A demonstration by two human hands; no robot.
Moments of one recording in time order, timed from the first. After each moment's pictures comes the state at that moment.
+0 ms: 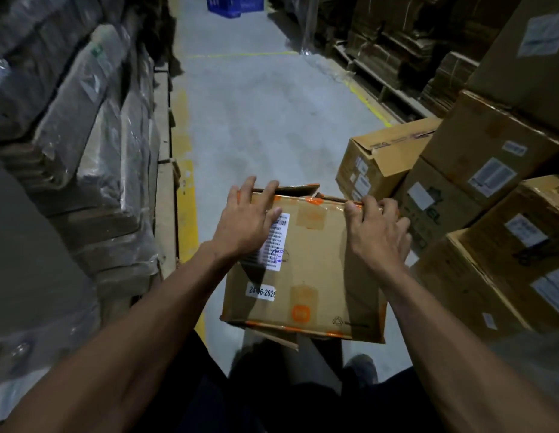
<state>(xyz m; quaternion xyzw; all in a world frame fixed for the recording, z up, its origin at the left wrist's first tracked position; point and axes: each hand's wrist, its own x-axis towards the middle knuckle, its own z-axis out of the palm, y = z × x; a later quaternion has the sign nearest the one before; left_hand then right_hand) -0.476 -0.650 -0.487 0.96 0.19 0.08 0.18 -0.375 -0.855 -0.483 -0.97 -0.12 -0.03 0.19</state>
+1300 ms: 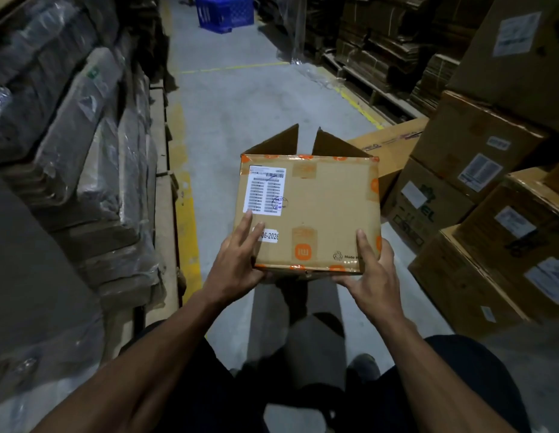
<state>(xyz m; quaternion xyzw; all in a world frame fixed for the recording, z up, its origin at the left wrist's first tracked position) -0.516 -0.655 -0.561 0.96 0.10 0.17 0.22 -0.404 -0.916 -0.555 -0.93 -0.20 0.01 0.31</state>
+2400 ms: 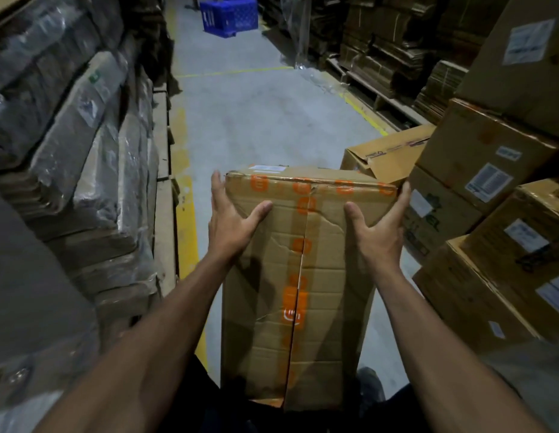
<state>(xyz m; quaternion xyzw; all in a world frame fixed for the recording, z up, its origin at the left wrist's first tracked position) -0.464 -0.639 -0.489 0.81 0.29 0.26 0.43 -0.359 -0.858 -0.480 -0.83 -0.08 -0.03 0.54</state>
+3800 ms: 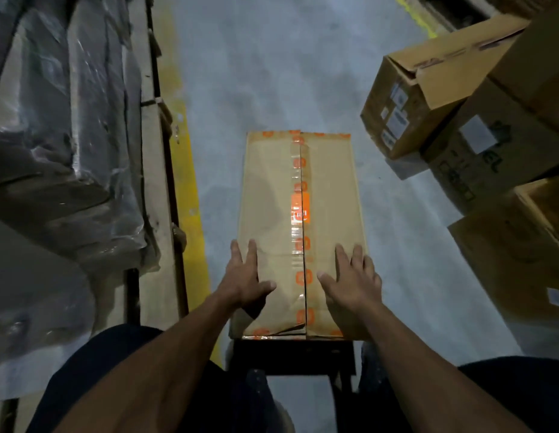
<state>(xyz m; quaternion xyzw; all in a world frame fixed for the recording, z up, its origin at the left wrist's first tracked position) -0.503 -0.642 -0.707 0.87 0.30 -0.26 0.30 -0.391 -0.845 -0.687 -0.93 -0.14 0.31 0.12</state>
